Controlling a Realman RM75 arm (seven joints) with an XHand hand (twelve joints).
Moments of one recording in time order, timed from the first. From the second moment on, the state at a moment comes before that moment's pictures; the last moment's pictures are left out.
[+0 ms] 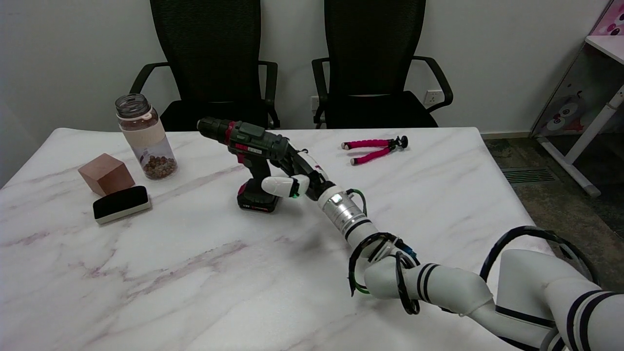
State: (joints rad) arm 0.56 -1.38 0.54 -0.57 -2.14 0.81 1.30
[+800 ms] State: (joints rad) arm 0.62 -1.48 0.53 -0.48 -2.06 0.72 1.32
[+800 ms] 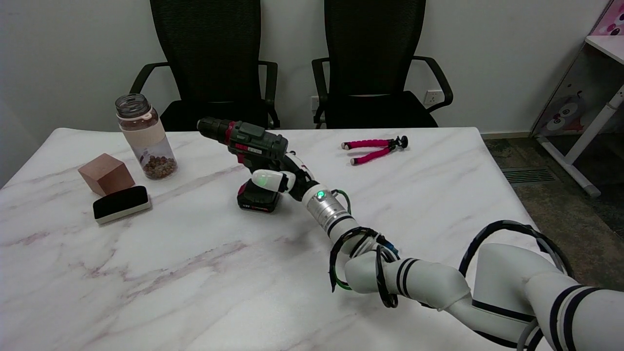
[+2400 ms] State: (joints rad) arm 0.62 -1.49 0.52 -0.51 -2.04 0.73 1.51
